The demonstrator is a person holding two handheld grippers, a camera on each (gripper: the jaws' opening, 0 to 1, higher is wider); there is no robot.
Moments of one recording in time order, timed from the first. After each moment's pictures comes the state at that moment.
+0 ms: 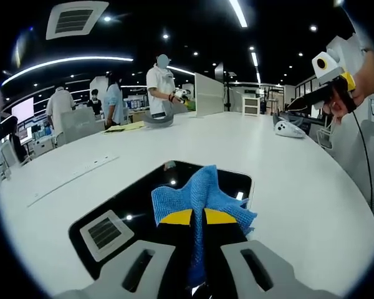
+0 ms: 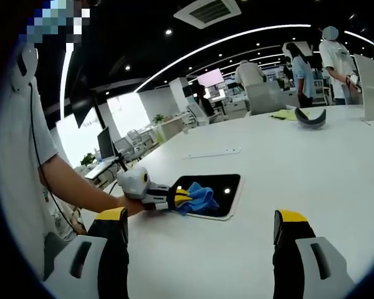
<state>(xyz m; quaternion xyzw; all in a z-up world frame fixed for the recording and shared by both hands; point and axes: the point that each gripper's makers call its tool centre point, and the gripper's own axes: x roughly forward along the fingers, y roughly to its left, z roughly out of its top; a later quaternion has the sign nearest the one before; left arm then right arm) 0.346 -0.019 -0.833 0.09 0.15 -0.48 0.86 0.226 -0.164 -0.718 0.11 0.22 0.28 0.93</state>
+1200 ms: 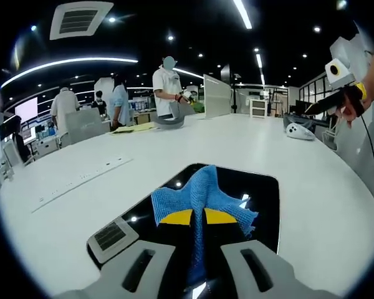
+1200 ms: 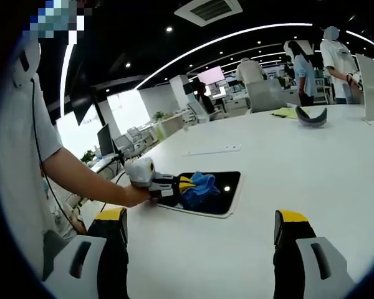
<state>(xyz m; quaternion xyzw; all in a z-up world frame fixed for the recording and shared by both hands) 0.386 -0.006 -0.833 0.09 0.15 -0.47 0.87 0.226 -0.163 -0.722 0.10 0.23 0.28 0.93</state>
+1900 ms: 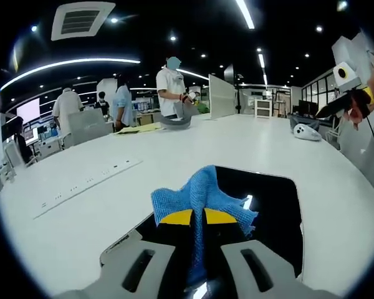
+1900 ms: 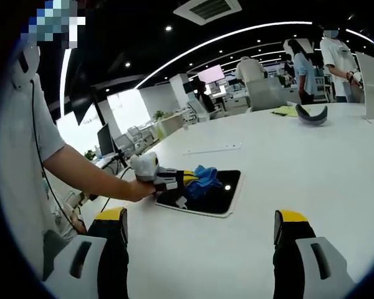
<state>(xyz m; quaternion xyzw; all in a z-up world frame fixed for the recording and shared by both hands) 0.414 -0.002 -0.833 0.09 0.14 -0.46 0.87 0.229 -0.163 -0.725 0.10 0.24 0.28 0.92</state>
